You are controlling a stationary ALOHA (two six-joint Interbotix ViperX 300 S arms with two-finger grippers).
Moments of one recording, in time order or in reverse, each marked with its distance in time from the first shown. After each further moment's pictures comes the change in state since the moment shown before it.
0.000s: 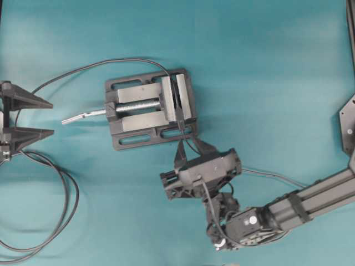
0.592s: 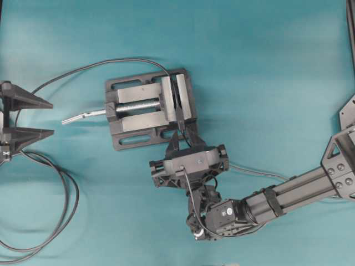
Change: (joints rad) left arm 0.000 0.000 0.000 0.000 0.000 0.002; right arm -0.055 0.117 -0.124 0.000 -0.021 -0.005
